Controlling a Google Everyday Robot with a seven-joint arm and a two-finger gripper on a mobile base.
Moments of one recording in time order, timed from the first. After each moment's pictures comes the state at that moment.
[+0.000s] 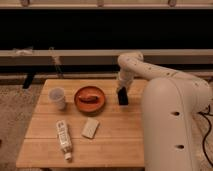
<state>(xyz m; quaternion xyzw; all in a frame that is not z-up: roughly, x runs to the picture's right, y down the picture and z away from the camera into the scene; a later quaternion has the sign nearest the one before) 0.079 0.007 0.905 -0.27 0.16 0.64 0.70</state>
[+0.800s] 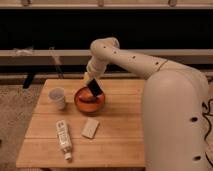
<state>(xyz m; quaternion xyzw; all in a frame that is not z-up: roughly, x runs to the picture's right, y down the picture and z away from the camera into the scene) -0.095 -0.045 0.806 -0.33 -0.05 0.48 0.81</state>
